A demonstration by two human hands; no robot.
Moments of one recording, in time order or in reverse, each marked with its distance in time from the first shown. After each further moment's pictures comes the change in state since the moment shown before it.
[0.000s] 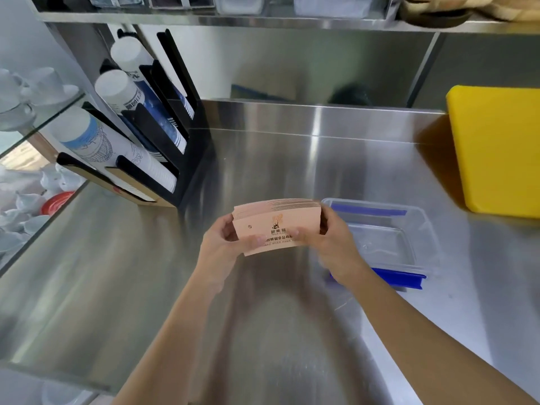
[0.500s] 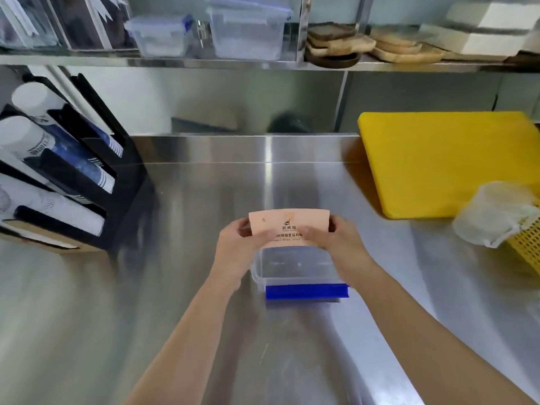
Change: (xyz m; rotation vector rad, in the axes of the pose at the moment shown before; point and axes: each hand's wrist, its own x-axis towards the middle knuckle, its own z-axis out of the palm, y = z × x) left_hand 0.024 0.019 0.137 0.100 -0.101 -0.037; right_hand -0.013 -0.044 -0.115 -0.081 0.269 0.061
